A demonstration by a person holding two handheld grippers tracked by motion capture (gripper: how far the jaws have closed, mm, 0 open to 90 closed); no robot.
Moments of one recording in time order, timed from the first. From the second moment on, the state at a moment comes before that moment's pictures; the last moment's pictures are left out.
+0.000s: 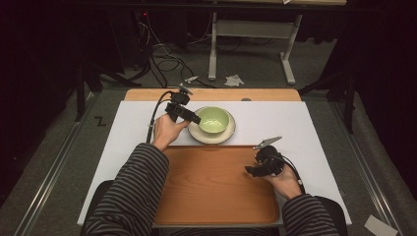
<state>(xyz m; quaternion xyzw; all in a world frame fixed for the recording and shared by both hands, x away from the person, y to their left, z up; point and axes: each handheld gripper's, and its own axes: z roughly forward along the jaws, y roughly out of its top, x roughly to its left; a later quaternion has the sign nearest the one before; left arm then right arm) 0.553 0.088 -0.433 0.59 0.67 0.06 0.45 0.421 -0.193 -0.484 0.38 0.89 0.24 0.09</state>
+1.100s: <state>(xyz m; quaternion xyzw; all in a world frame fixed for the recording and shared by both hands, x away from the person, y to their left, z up) 0.594 0.056 -0.466 0.62 0.69 0.09 0.36 0.419 -0.190 -0.485 0.37 0.89 0.24 0.09</state>
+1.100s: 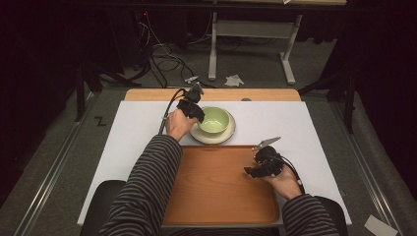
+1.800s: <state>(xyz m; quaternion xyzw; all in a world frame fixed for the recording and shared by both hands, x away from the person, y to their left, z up) 0.600 0.051 -0.477 0.60 0.72 0.07 0.35 0.419 -0.190 -0.484 0.37 0.89 0.25 0.09</state>
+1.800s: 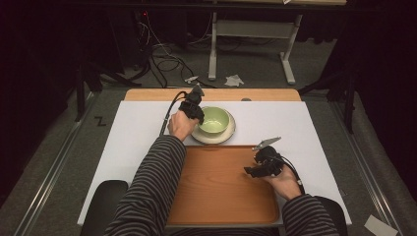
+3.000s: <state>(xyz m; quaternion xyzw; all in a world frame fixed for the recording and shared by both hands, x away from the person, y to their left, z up) 0.595 0.047 -0.467 0.60 0.70 0.03 0.38 0.419 -0.191 -0.484 0.37 0.89 0.25 0.09</state>
